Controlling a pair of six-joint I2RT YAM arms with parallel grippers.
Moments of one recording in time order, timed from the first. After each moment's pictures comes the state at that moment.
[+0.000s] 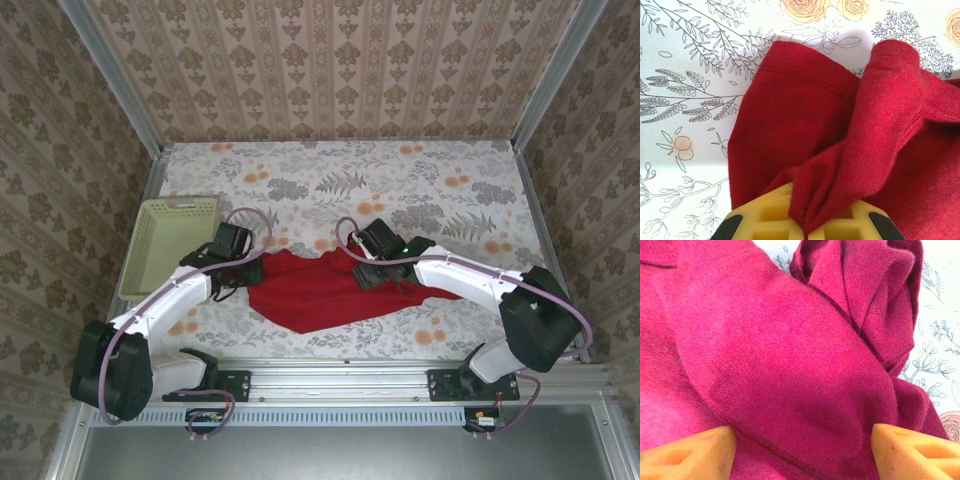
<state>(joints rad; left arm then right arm) -0.41 1.20 0.68 -0.55 0.06 -0.39 0.68 1.52 0.93 -0.54 0.17 0.11</state>
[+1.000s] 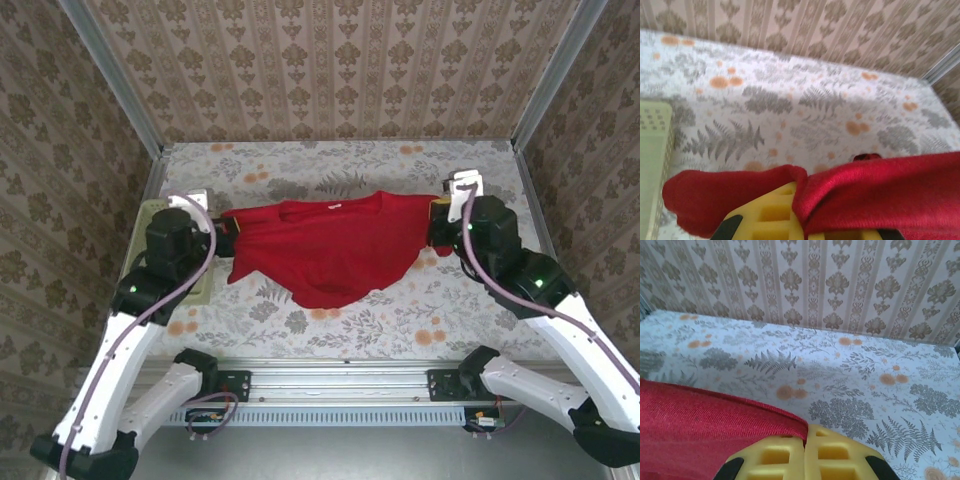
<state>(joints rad) -0.39 0.74 0.99 -0.63 0.05 -0.37 0.59 0.86 1.22 -0.75 0.42 0.18</state>
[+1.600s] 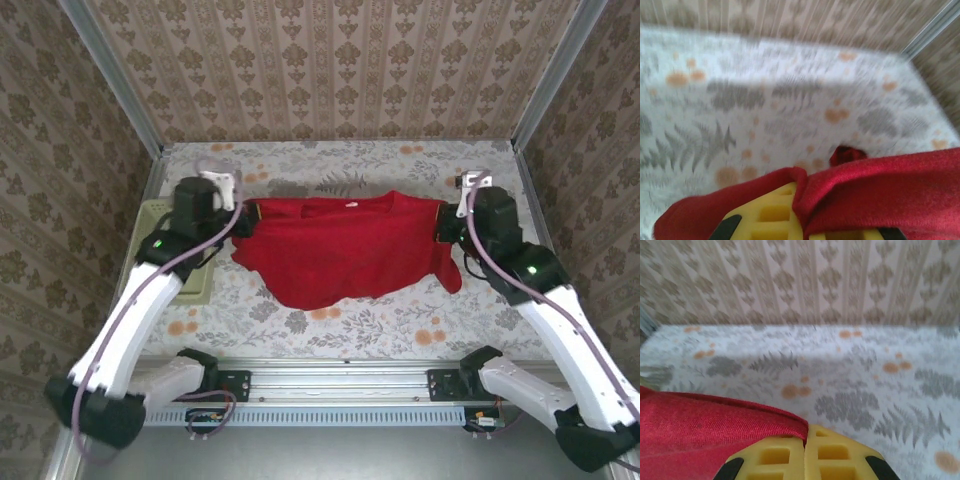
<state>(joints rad) -0.39 1.12 1.09 -0.62 0.19 -0.33 0.34 0.95 1.12 -0.78 0.21 0.32</state>
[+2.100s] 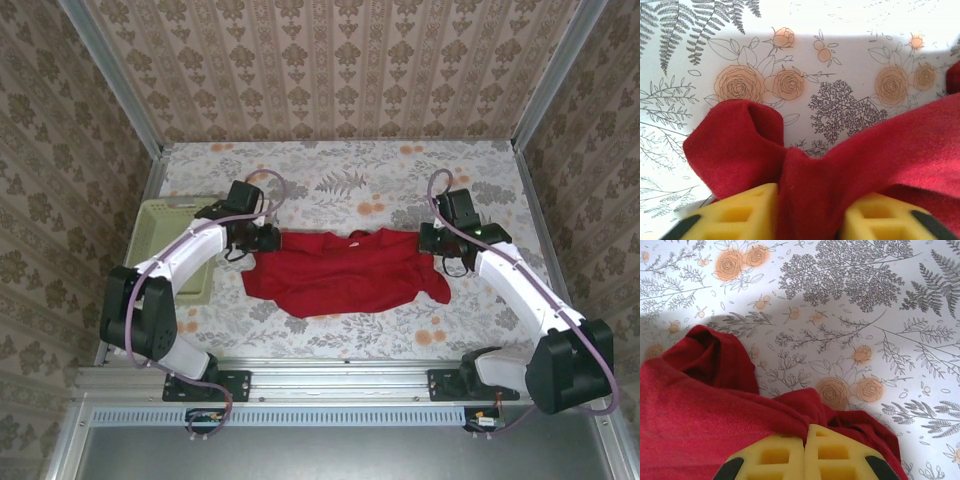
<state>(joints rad) -0.39 1.53 1.06 -0.65 0.18 -0.28 0.21 1.24 0.93 -0.64 -0.01 0.37</state>
